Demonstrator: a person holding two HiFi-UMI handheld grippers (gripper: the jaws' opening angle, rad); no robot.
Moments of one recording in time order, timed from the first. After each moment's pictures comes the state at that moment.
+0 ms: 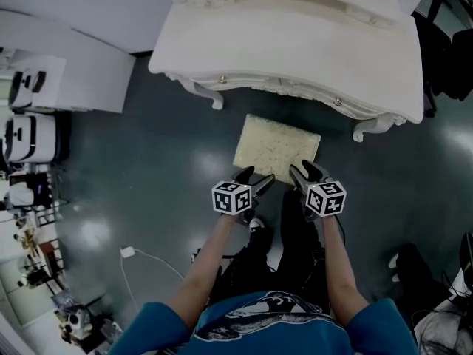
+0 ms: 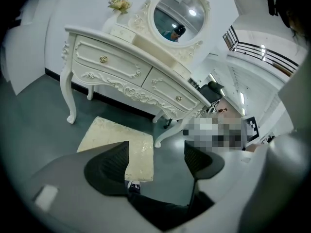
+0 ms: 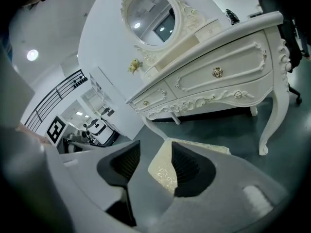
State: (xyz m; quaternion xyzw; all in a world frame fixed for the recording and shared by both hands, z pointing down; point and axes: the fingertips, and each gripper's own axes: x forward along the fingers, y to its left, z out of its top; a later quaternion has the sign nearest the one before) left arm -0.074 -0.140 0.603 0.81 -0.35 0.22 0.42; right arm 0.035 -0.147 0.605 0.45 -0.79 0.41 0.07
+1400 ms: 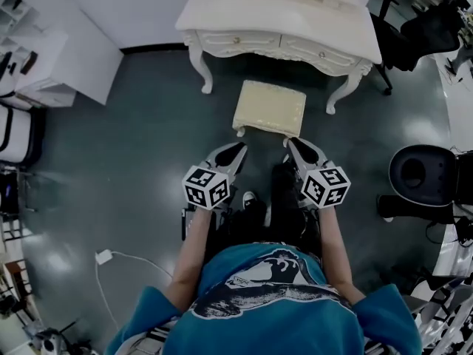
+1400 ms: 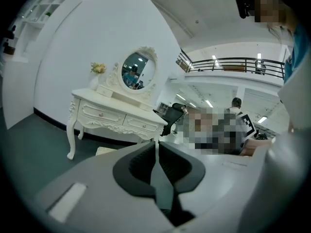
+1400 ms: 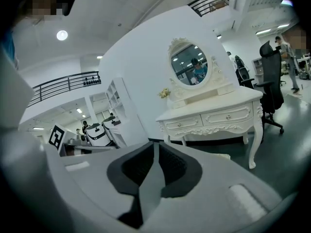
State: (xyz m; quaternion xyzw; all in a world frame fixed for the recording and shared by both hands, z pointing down) left arm -0.238 0.065 0.410 0.92 -0.29 0.07 0.24; right arm -0.113 0.079 0.400 0.54 -0.81 0.25 0.02
